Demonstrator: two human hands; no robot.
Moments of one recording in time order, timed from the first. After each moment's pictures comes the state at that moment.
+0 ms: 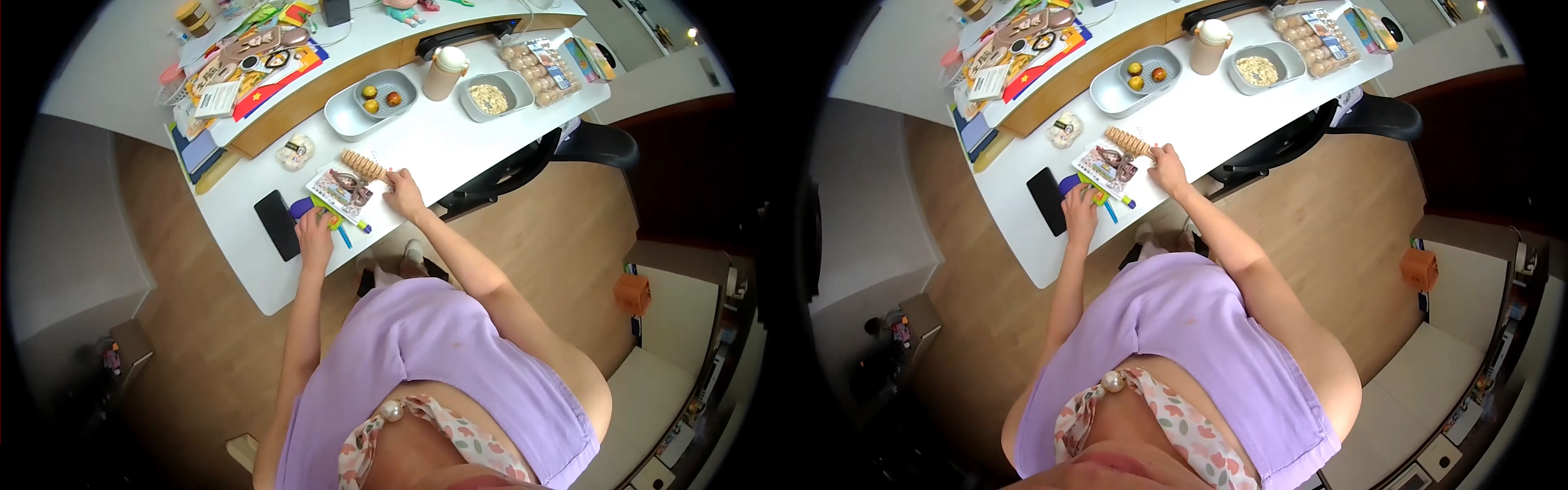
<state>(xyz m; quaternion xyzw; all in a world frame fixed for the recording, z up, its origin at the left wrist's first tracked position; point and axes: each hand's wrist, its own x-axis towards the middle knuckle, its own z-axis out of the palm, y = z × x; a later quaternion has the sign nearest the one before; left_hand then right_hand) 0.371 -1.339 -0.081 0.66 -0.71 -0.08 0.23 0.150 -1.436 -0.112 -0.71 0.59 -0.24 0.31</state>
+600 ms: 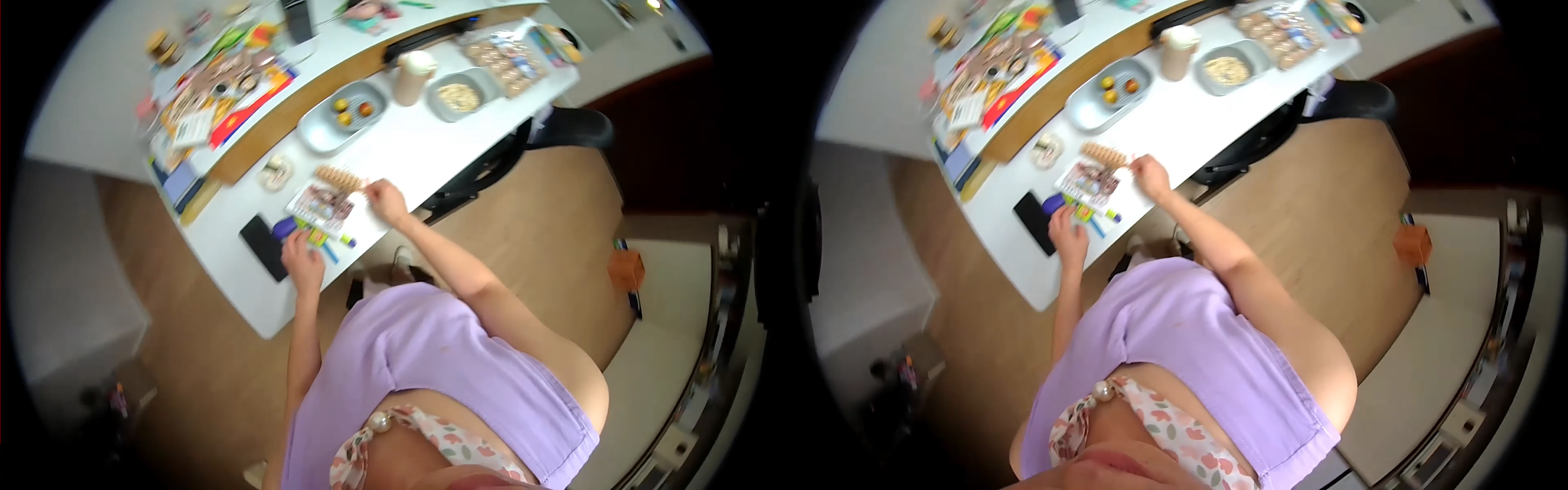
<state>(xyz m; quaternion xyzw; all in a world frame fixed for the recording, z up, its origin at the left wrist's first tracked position) 0.373 -1.328 -0.073 0.66 -0.66 -0.09 0.33 0.154 -1.436 -0.132 -0.67 0.62 -0.30 0.28</state>
